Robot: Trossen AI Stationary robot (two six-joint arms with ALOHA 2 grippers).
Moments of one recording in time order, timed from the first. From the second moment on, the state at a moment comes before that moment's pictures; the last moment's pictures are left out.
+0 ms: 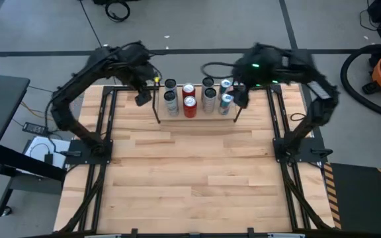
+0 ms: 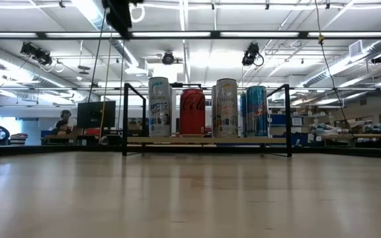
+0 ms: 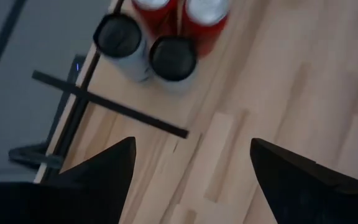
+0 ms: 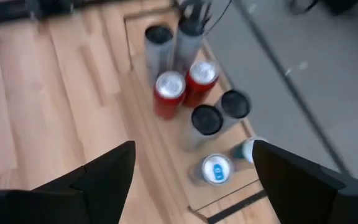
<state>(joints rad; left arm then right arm) 0.58 1.56 1.94 -1.50 0.06 0.19 -0.23 1.60 2.31 -1.56 0.19 0.05</state>
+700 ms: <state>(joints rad) 0.43 0.91 1.44 -1.13 0.07 0.11 0.32 1.09 1.67 -1.32 0.74 0.33</state>
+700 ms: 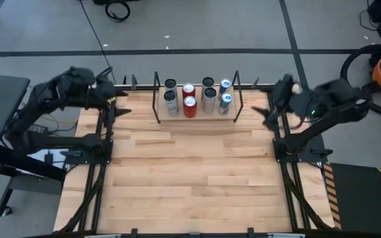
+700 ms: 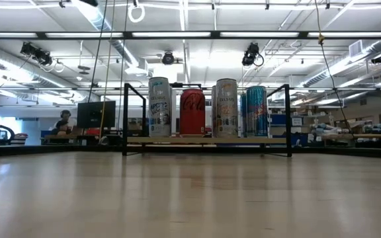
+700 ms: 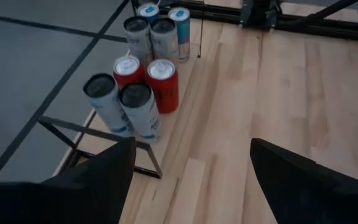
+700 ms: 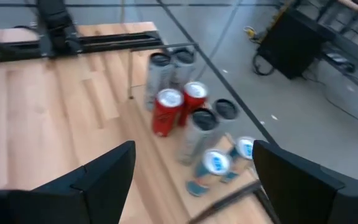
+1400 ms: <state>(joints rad) 0.40 0.52 0.52 -0.44 0.07 -0.03 0.40 0.81 0.47 0.05 0.23 0.08</state>
